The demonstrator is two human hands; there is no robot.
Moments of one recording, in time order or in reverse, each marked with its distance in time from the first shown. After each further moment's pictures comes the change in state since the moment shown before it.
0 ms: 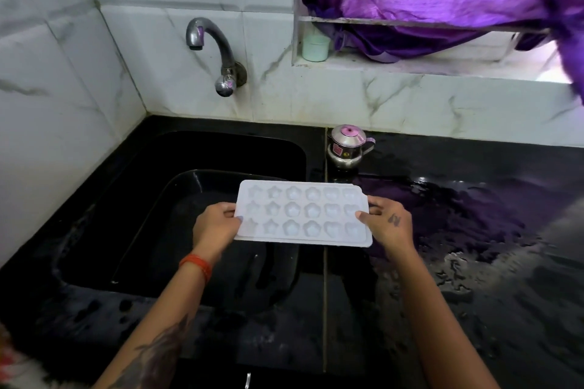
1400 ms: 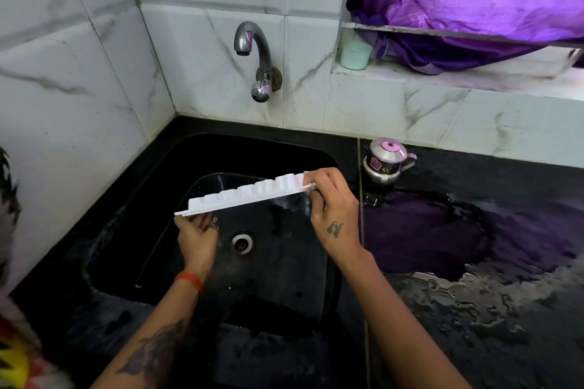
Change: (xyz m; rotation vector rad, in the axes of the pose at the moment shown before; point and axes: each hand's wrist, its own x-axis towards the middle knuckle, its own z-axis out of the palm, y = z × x) left_hand 0.059 -0.072 -0.034 -0.518 0.334 -0.015; right_hand -0.022 -0.104 0.114 0.108 0.239 -0.926
